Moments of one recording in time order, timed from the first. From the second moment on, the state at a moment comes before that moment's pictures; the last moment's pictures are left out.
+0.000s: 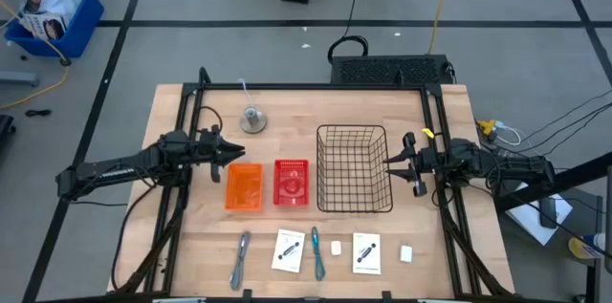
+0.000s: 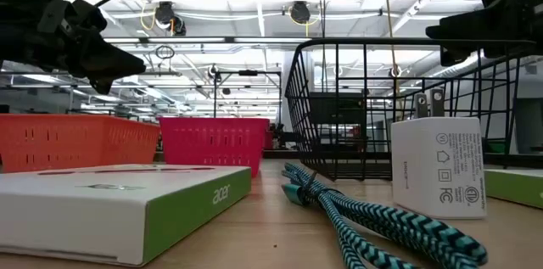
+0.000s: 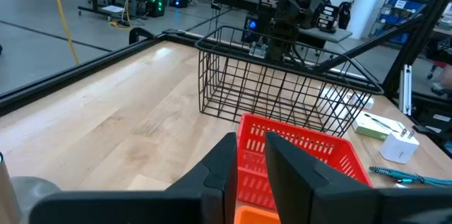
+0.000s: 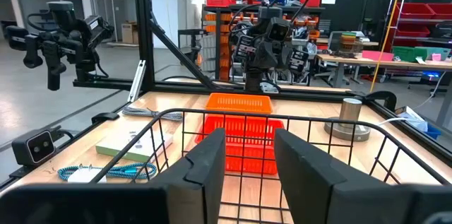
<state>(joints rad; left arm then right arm) 0.29 0.20 0.01 0.07 0.18 -0.19 -0.06 0.01 0.01 0.04 -0.18 -0.02</state>
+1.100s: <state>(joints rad) 0.29 0.20 0.01 0.07 0.18 -0.19 -0.06 0.01 0.02 0.10 -0.13 -0.05</state>
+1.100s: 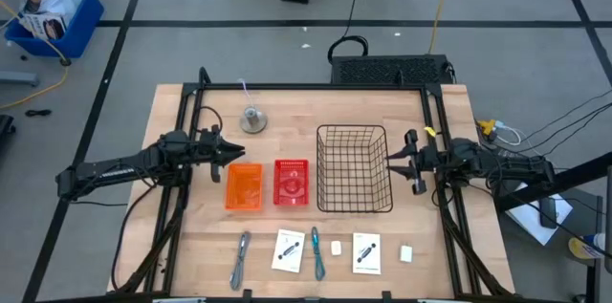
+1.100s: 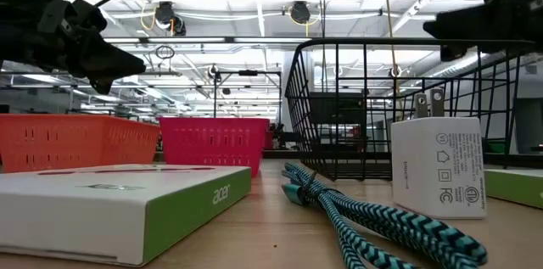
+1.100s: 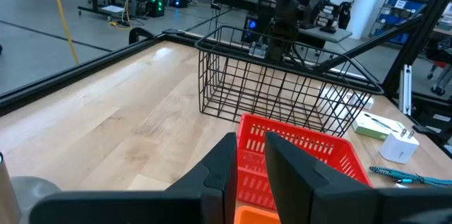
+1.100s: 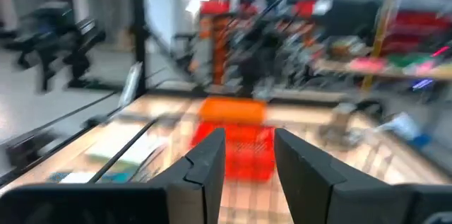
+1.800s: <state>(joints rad) 0.29 0.20 0.01 0.07 0.18 -0.19 -0.06 0.02 0.01 0.26 -0.34 0.30</state>
